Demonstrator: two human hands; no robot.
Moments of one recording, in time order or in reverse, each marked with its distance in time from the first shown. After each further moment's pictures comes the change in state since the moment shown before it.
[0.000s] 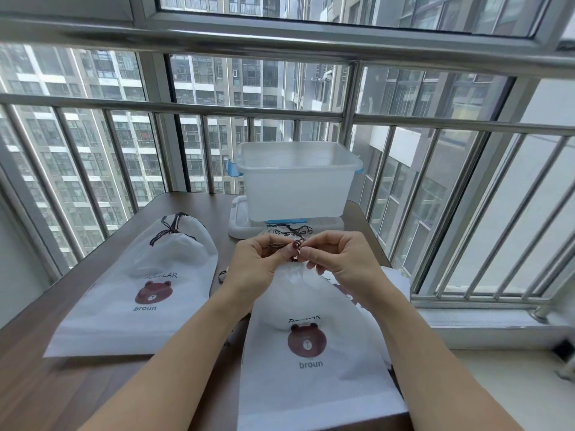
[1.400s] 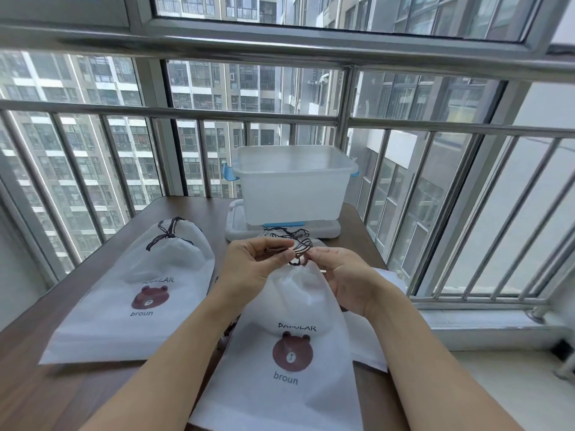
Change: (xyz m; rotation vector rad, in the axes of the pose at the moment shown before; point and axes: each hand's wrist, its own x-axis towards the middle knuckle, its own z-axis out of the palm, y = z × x) left_hand 0.004 -0.001 -0.008 0.027 -0.045 0.069; right_hand -0.001 0.002 -0.003 0.321 -0.152 0.405
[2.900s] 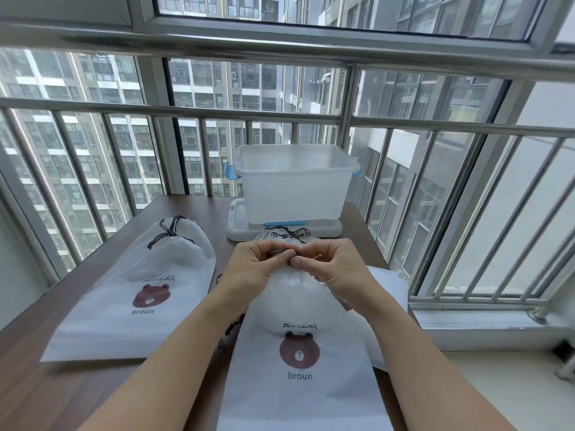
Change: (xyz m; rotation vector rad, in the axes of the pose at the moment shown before) left_hand -0.003 0.002 0.001 0.029 -0.051 -0.063; right_hand 0.002 0.005 0.007 -0.419 0.130 -0.361
